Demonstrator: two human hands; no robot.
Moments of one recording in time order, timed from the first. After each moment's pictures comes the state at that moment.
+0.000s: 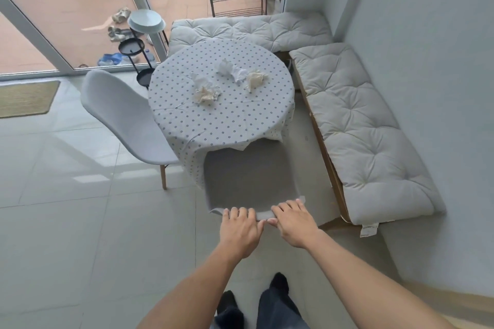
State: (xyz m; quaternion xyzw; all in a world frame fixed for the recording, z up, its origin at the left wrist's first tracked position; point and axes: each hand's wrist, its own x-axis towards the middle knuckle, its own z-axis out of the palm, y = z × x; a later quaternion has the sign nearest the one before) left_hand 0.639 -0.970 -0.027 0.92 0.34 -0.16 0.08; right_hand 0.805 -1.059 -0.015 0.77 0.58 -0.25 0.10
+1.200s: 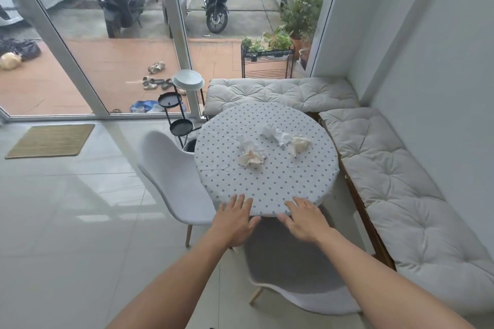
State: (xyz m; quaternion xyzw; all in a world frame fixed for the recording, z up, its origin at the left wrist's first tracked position) left_hand 0.596 -0.674 0.047 0.91 0.35 -0.11 0.19; right_hand 0.799 -0.800 0.055 0.83 0.52 -0.22 0.02
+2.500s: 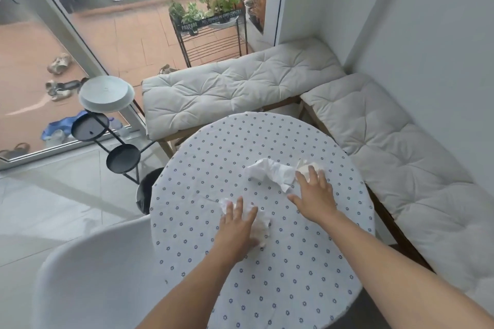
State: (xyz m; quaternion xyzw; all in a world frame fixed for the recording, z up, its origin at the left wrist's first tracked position) left_hand 0.806 -0.361 -0.080 0.93 0.23 -0.20 0.22; right_hand 1.019 -0.496 -0.051 0.93 0.31 -0.22 -0.02
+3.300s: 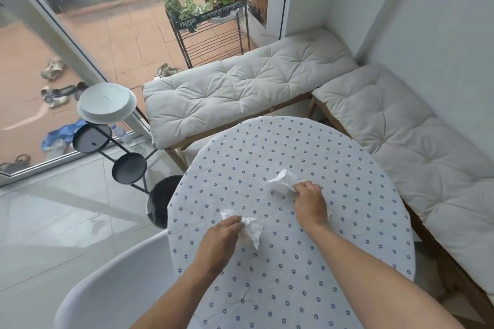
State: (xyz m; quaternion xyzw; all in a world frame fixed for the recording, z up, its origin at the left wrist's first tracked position) left_hand 0.772 -0.245 -0.071 0.94 0.17 -0.02 0.29; right_hand 0.990 -0.403 -0.092 0.95 0.21 -0.15 -0.19
